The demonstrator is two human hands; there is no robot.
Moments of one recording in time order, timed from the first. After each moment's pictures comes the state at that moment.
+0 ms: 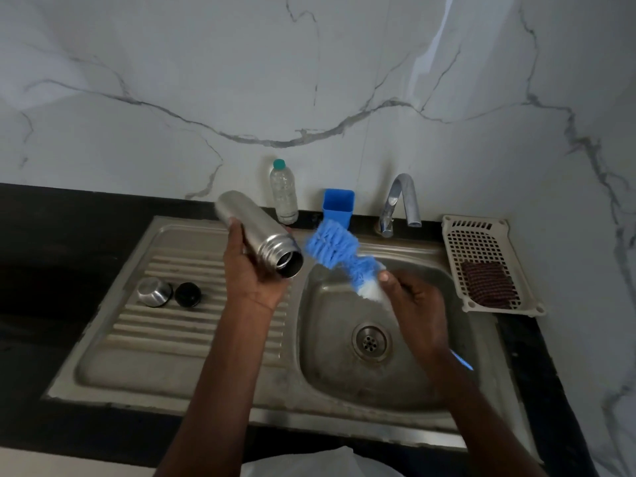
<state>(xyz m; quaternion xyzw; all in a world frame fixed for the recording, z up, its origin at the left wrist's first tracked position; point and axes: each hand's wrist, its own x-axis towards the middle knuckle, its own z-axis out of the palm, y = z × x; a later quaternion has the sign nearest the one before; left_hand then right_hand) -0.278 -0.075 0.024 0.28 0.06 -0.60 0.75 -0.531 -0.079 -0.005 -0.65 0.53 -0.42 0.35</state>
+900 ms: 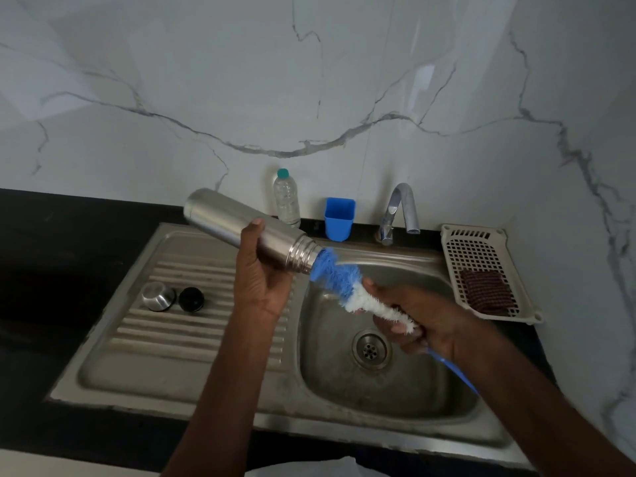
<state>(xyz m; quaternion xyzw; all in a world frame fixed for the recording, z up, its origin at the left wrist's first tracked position) -0.292 -0.062 0.043 0.34 -0.03 -0.54 0.77 -0.530 -0.083 0.074 -0.44 0.54 -0.10 0.71</state>
